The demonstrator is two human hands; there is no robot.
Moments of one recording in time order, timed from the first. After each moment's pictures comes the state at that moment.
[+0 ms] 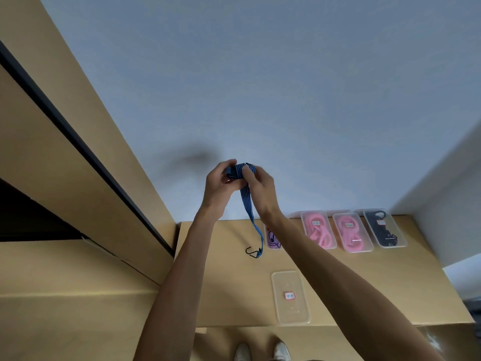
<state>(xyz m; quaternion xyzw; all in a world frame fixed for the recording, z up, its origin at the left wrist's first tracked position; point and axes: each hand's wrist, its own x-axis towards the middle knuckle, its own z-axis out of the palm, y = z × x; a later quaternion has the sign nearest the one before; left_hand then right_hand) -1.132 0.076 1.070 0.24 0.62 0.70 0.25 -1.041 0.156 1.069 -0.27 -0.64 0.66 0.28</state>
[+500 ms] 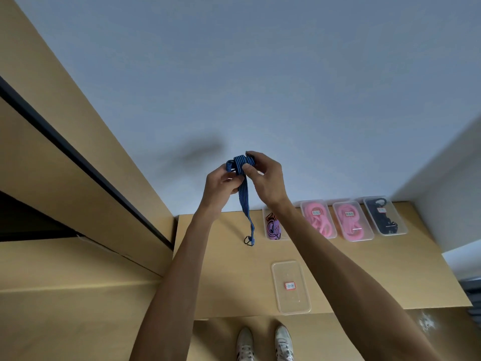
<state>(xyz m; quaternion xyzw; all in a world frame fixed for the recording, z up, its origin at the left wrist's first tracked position) -1.131 0.079 1.051 0.28 0.65 0.64 0.30 -1.035 0.182 1.070 -0.23 -0.71 0.58 0.32</state>
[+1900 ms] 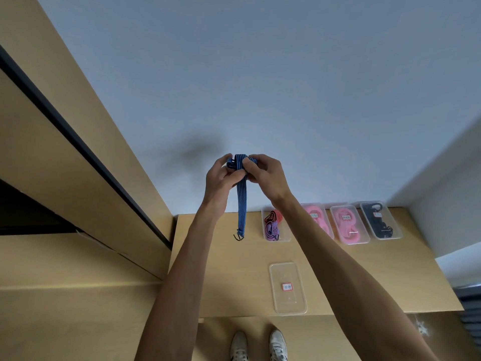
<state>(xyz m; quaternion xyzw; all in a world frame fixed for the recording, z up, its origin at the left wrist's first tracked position) -1.133 0.080 1.051 0.22 0.56 0.74 0.31 -1.038 0.184 1.077 -0.24 -0.69 0.64 0.24</state>
